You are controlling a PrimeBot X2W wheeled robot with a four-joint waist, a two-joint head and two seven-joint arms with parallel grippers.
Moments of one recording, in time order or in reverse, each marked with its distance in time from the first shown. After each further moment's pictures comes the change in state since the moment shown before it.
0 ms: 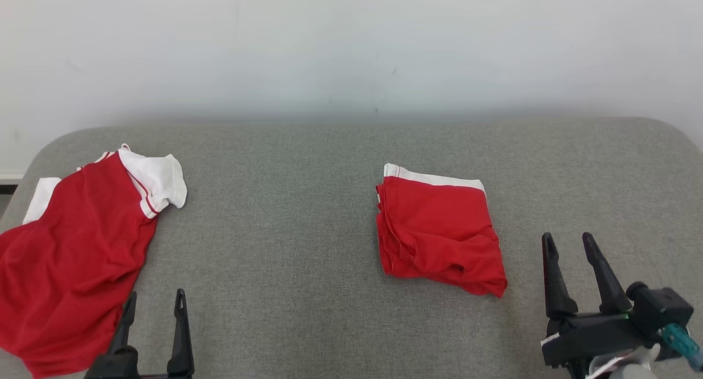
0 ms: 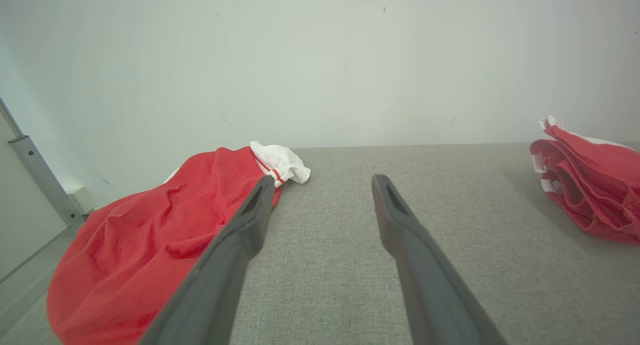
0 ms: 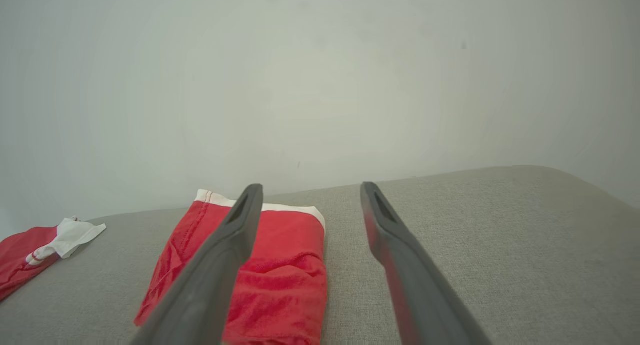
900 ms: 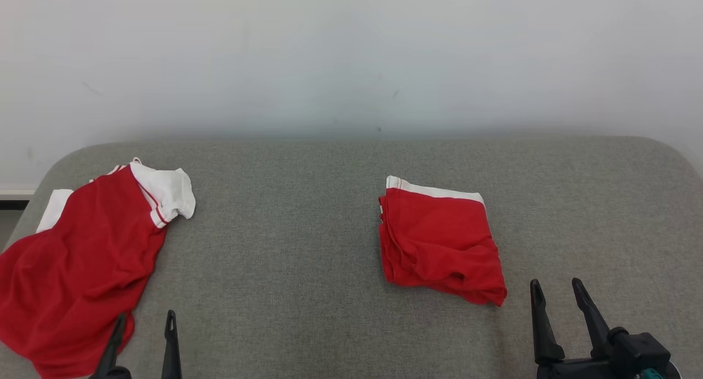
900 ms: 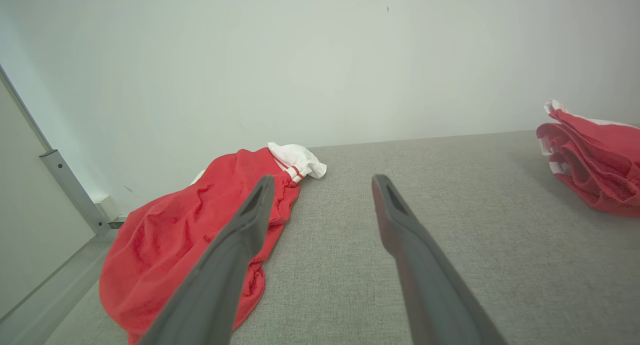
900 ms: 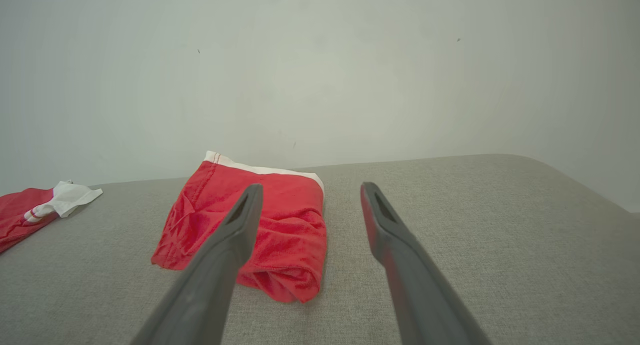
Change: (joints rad) left arm 0.067 0.046 -0.012 -0.023 0.021 0.012 0.000; right arm 0.146 0.103 -0.055 -0.061 -0.173 0.000 0.000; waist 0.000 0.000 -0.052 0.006
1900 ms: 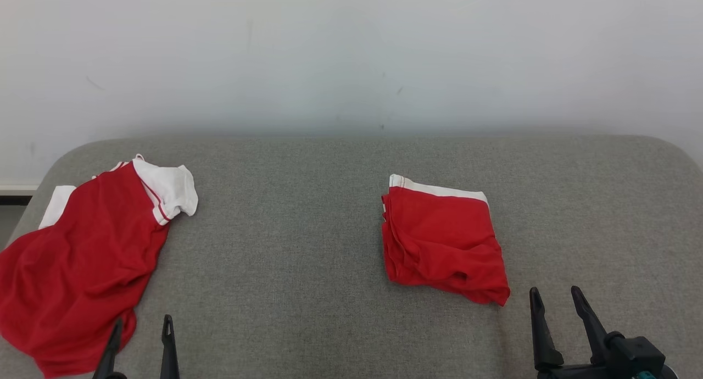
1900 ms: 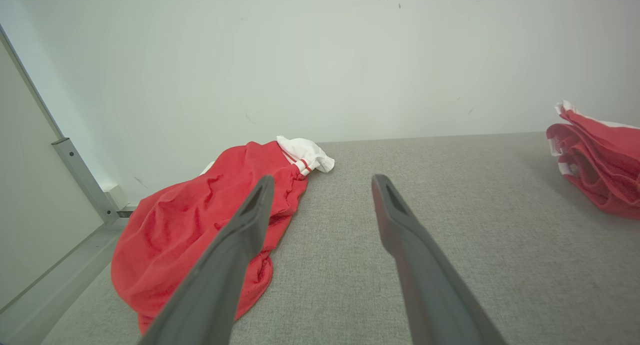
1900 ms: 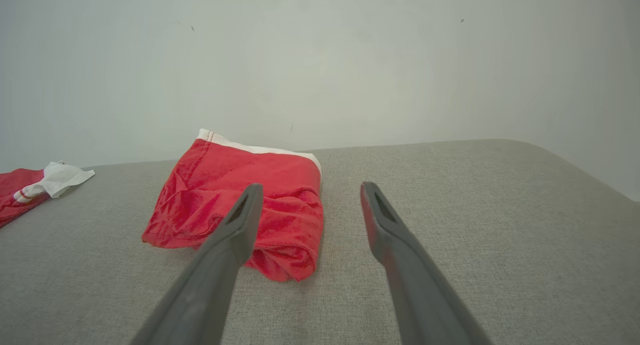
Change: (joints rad) left arm 0.023 0.007 -0.006 -0.020 -0.033 0.030 0.000; right arm 0.001 0.003 -0.008 0.042 -0.022 0.000 0.000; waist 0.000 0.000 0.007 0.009
